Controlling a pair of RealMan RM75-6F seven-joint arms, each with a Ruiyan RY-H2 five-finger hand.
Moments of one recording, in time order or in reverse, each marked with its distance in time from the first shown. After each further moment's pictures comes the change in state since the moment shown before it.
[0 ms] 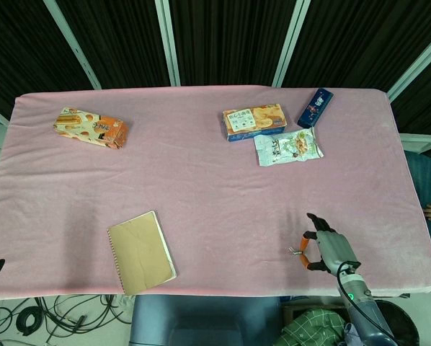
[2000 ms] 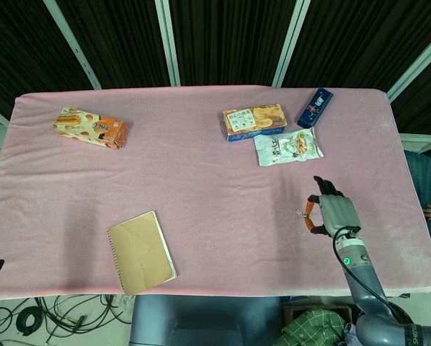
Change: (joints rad) left arm 0.002 0.005 0.002 0.003 0.007 0.002 -0.009; right arm 0.144 0.013 0.177 0.077 0.196 -0.009 -0.191
